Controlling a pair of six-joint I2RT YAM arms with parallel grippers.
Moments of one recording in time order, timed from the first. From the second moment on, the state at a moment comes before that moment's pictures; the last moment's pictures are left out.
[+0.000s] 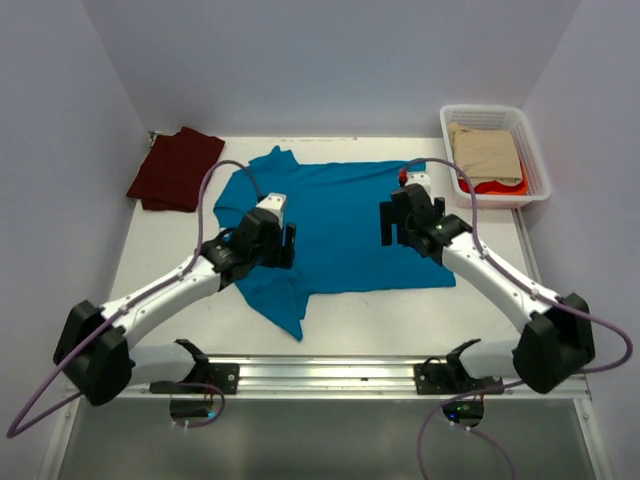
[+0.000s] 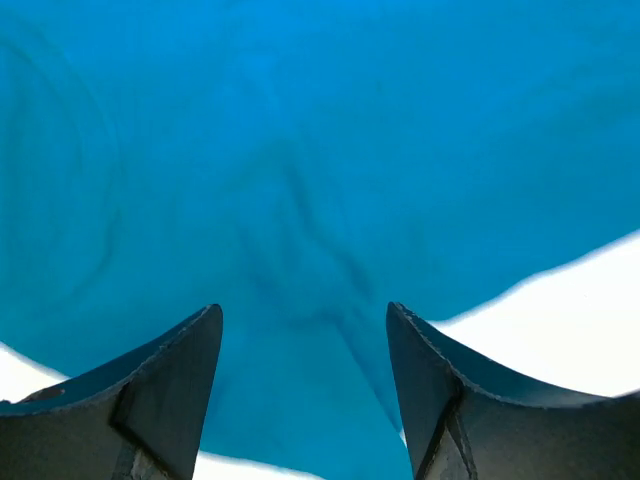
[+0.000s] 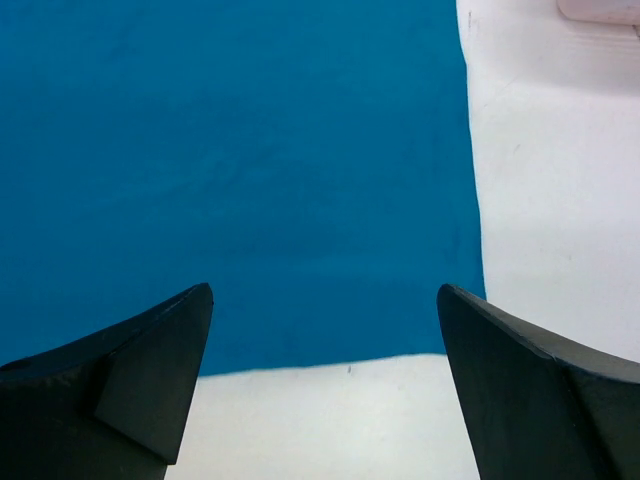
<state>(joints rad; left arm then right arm) -0.65 1.28 0.85 -0.34 -0.19 -0.37 0.49 1.35 1.04 -0.57 0.47 0.31</state>
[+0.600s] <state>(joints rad) -1.31 0.98 0.57 -0.57 -0.21 -1.04 0.52 0.97 0.92 -0.74 0.40 0.43</state>
